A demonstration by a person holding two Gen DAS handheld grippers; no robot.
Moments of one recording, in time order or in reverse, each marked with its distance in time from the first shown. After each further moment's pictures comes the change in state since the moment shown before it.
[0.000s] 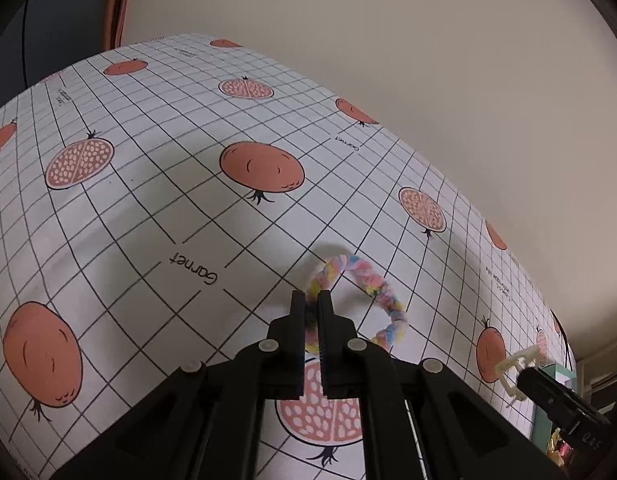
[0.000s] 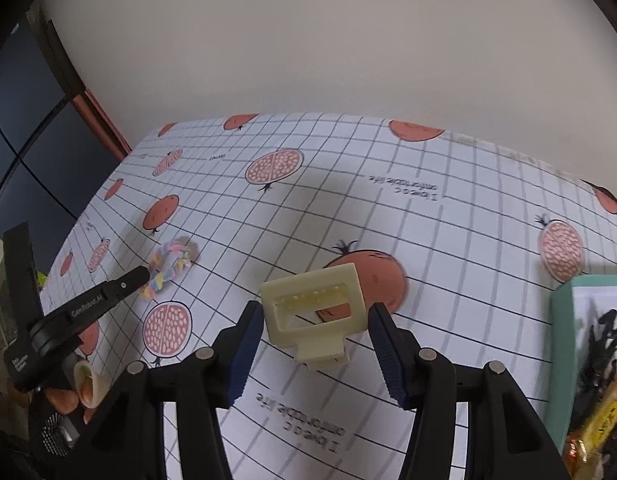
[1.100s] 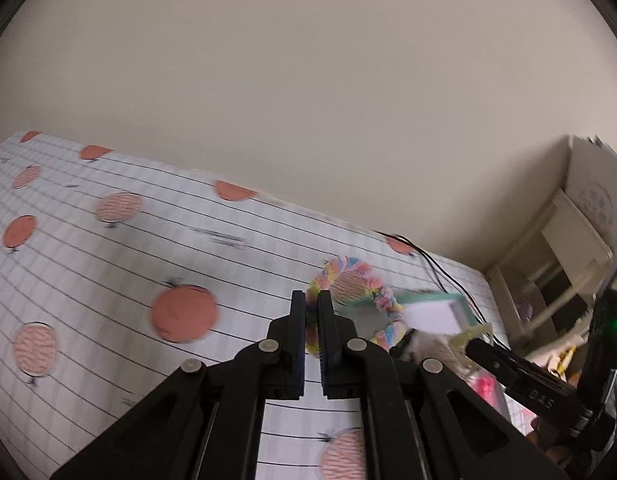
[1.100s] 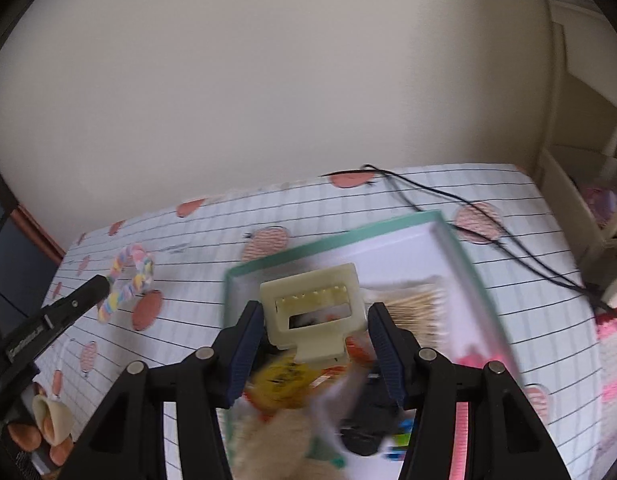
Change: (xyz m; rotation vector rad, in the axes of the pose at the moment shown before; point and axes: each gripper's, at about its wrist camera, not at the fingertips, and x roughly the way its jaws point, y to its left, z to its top) left arm -0.064 -0.270 -0.093 0.407 -0.007 -0.327; right arm -0.163 -0.215 -0.064 0.314 -0.185 -0.230
